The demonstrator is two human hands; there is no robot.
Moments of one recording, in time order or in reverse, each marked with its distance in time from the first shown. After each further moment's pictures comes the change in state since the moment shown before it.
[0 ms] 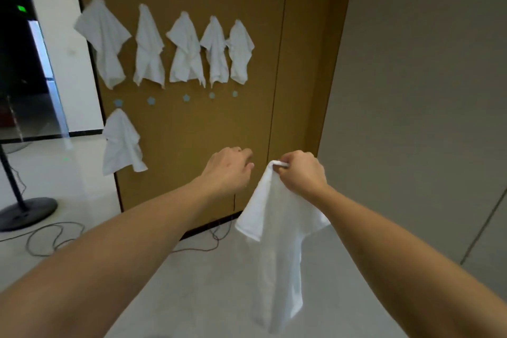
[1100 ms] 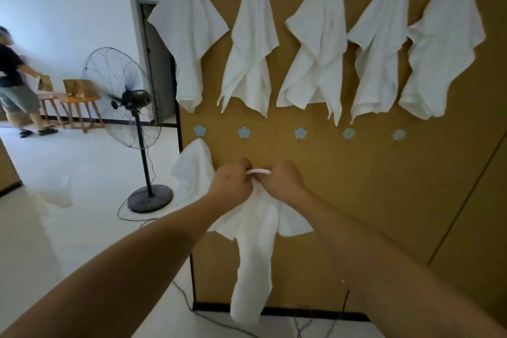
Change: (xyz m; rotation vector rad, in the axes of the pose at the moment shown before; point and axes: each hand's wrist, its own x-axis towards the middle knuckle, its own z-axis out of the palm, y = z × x) left_hand 0.387 -0.505 0.159 0.036 0.203 -0.639; right_hand 0.600 -0.212 0.431 0.419 -0.535 -0.498
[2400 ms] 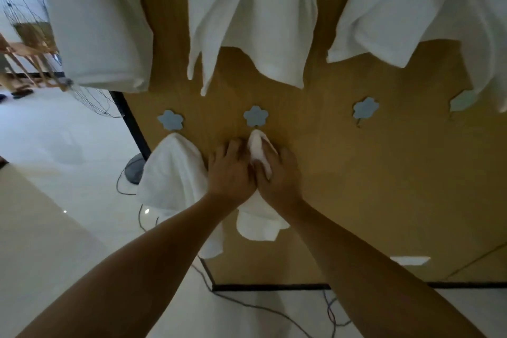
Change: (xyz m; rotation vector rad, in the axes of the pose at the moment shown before) left_hand 0.206 -0.191 0.175 0.315 0.043 0.056; right_hand 0.251 0.121 0.192 -0.053 0.469 -0.167
